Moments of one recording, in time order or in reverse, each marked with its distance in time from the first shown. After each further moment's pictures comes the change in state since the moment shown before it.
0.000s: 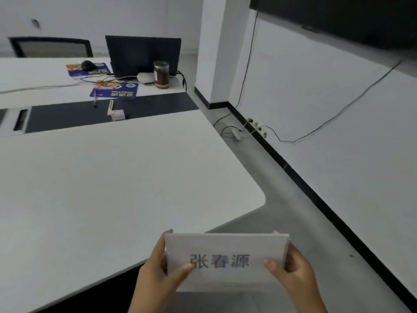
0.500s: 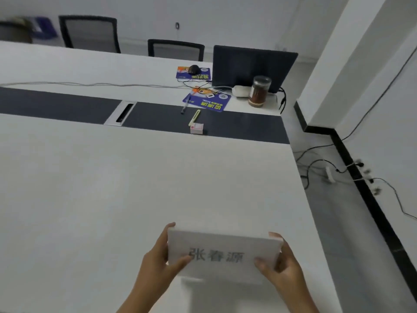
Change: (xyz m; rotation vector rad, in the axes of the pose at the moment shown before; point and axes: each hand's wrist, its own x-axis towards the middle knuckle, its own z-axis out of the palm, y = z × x) left_hand 0.156 0.020 -0.039 0.001 0.422 -0.137; right_hand 0.259 -0.011 0.131 -0.193 -0.594 -0.048
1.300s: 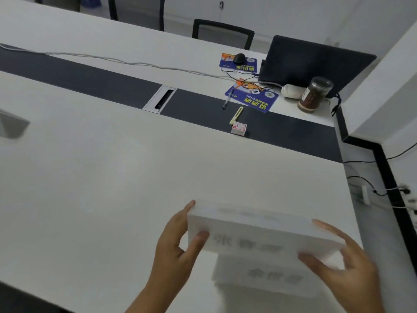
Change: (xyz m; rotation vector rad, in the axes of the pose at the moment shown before) left_hand 0.035 0.041 -0.054 -0.064 0.302 0.209; right_hand 0.052 -0.116 0.034 -0.469 0.043 -0.360
